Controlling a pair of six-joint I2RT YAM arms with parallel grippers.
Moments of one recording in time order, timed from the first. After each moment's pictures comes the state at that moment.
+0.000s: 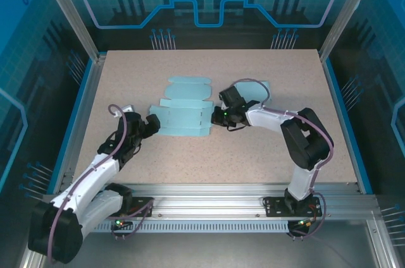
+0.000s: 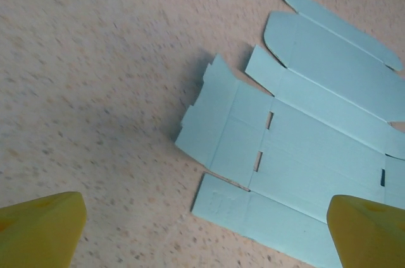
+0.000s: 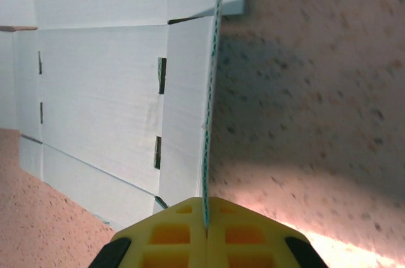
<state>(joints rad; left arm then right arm) -0.24 0.92 0.48 -0.26 -0.21 -0.67 0.58 1.81 1.09 -0.25 -0.22 0.73</state>
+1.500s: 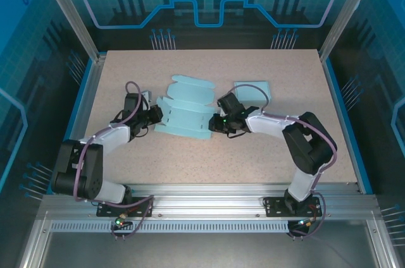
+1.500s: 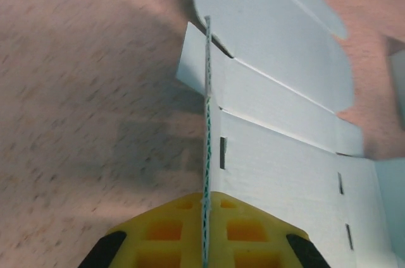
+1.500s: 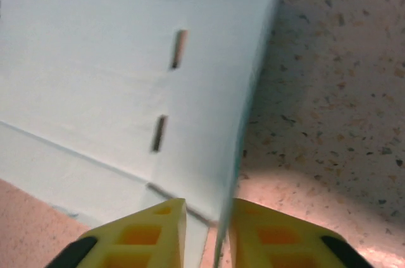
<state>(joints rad) -0.10 1.43 0.68 0.03 0.25 -0.44 0.62 1.74 1.02 -0.25 -0.21 0.69</state>
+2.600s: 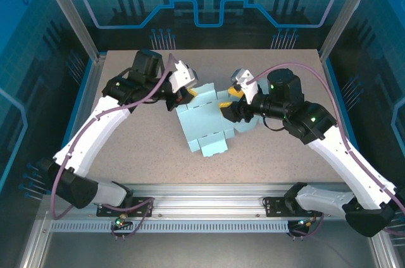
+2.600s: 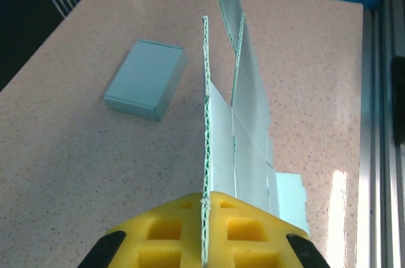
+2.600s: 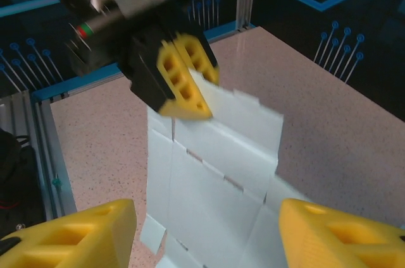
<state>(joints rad) -0.42 1.40 1.50 -0.82 0.60 0.54 0.65 1.11 1.36 -0.67 -0.32 -0.14</state>
